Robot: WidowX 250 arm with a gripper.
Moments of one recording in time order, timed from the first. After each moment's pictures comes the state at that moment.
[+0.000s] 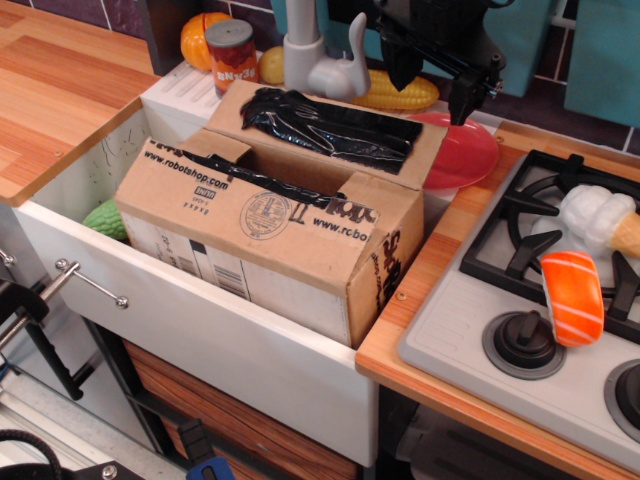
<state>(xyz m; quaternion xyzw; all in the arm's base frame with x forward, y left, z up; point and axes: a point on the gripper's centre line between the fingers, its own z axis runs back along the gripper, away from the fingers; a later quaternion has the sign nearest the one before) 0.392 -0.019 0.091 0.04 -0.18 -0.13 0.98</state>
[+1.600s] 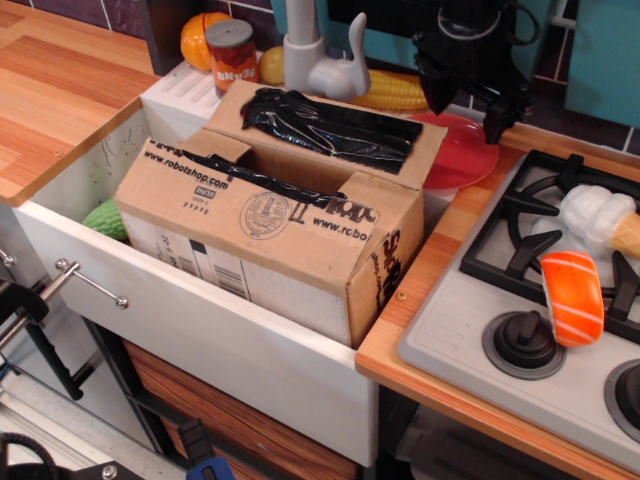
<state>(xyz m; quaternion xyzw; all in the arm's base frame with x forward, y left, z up) 0.439 -0.038 0.047 0.01 -0.20 -0.12 0.97</state>
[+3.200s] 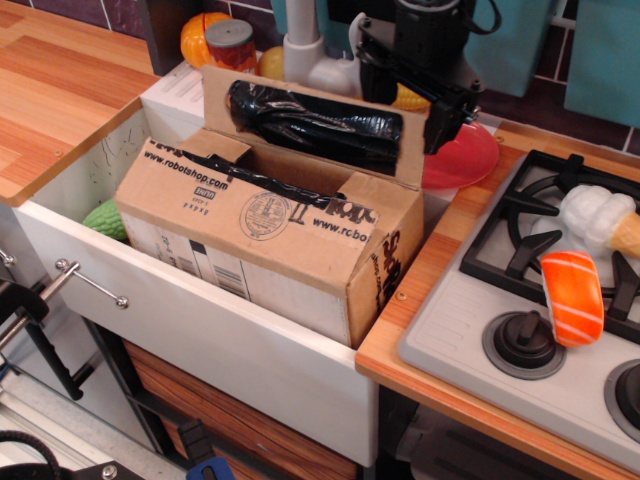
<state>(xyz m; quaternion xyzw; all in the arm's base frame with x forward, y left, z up) 0.366 -0.001 0.074 0.06 -0.08 -0.11 0.99</state>
